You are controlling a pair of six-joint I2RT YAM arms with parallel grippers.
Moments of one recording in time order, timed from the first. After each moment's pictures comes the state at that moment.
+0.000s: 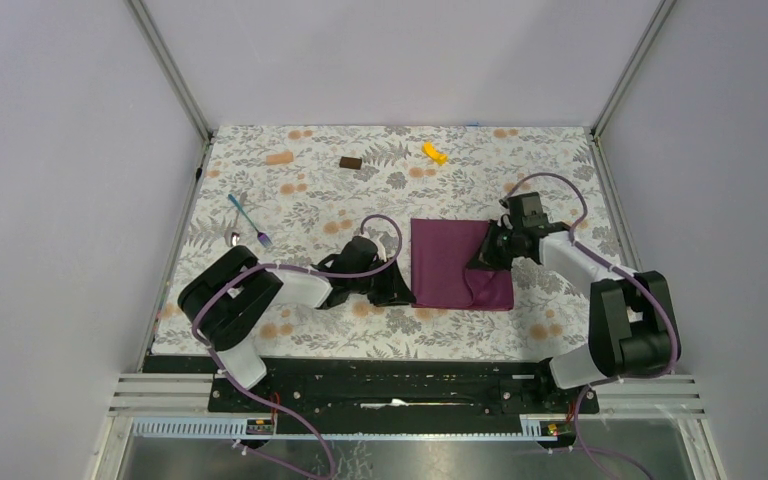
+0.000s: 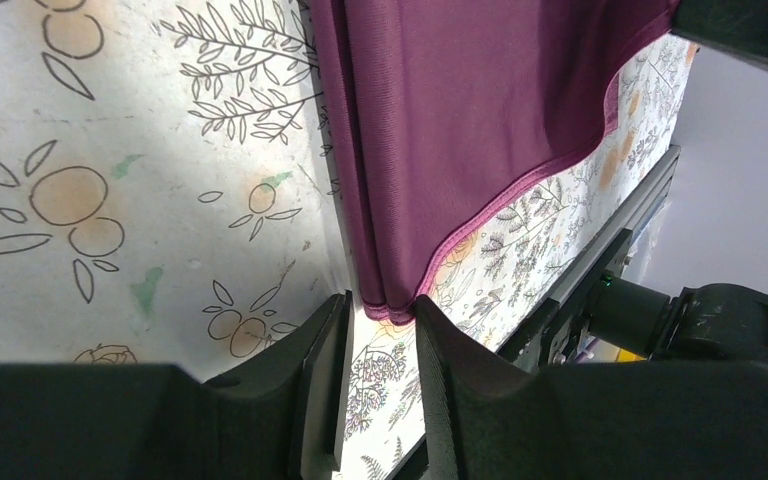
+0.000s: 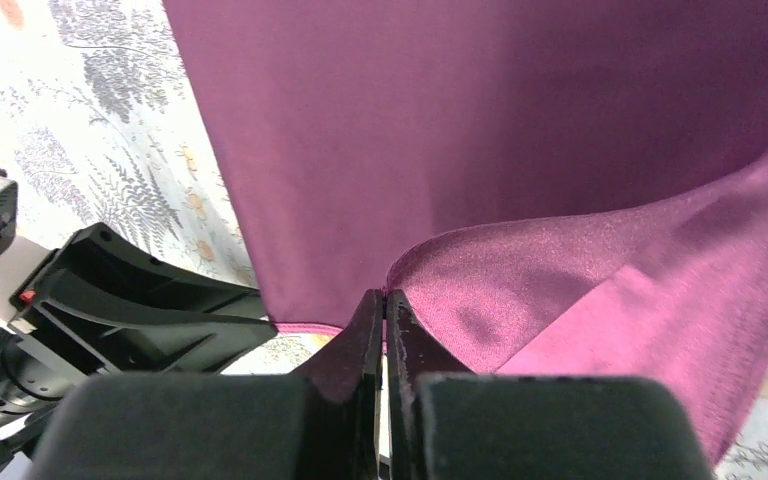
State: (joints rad) left arm -0.76 1.70 0.65 0.33 0.38 -0.94; right arm 0.19 1.46 0.80 -0.42 -0.39 0.57
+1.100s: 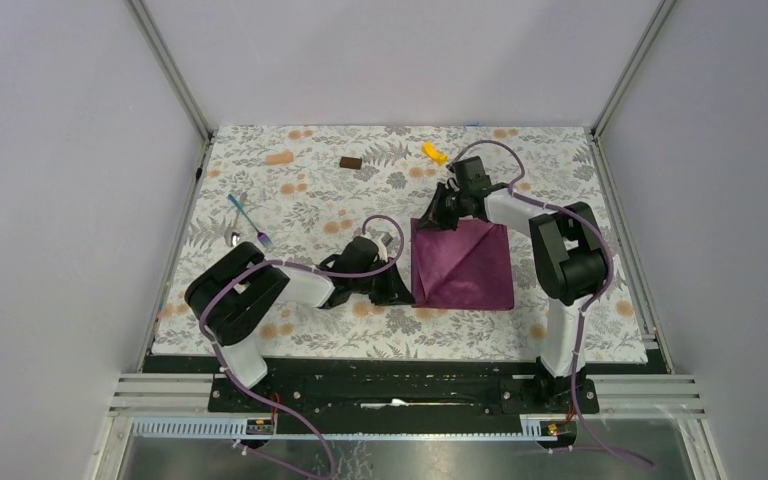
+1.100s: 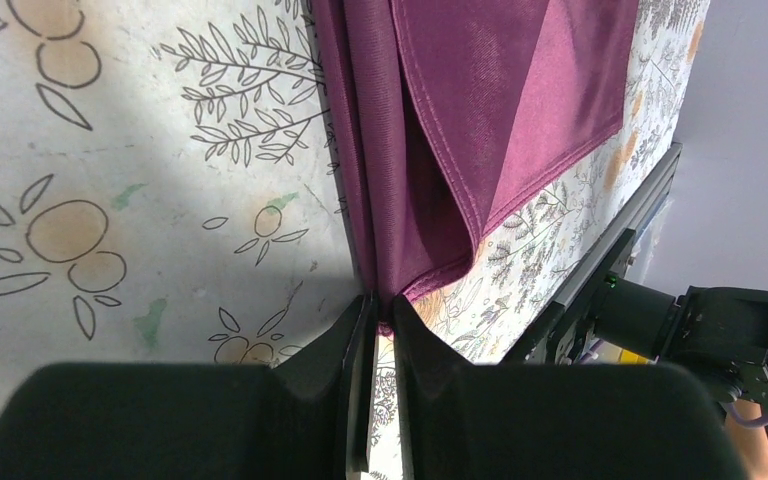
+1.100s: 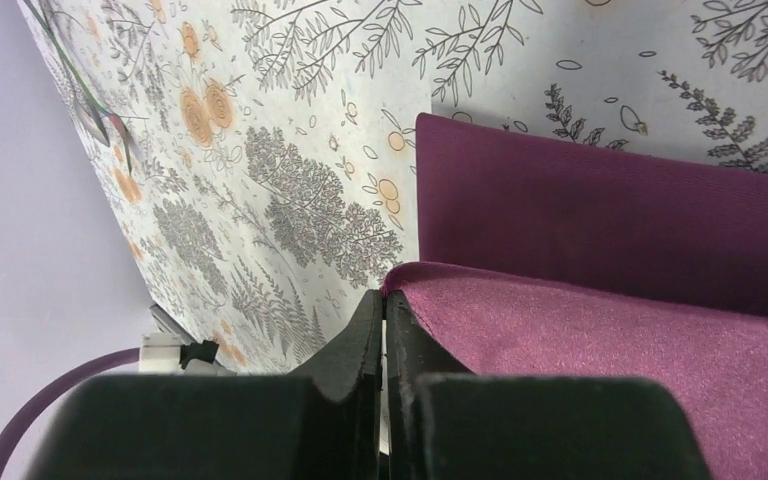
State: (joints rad) left arm -0.75 1.75 0.65 0.37 0.39 -0.92; right arm 0.36 1.98 1.29 -0.23 -0.47 0.74
